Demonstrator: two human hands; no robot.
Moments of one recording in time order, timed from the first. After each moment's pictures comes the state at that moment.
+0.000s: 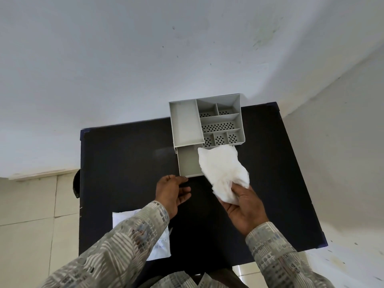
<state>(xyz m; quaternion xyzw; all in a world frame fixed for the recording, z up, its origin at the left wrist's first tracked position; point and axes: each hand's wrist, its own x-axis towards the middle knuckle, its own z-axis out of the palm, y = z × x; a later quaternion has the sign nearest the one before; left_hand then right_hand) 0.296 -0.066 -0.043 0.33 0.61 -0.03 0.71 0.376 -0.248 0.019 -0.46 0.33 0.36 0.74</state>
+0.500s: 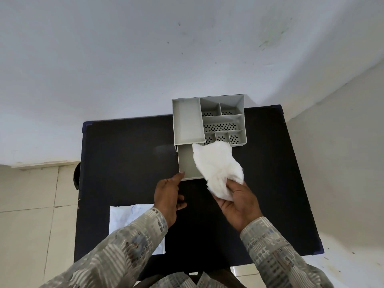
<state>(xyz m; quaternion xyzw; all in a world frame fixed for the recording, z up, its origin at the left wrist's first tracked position) 0.287 -0.086 -0.014 0.37 0.64 -0.03 0.68 0.386 -0.237 0.019 -0.44 0.32 0.40 0.73</state>
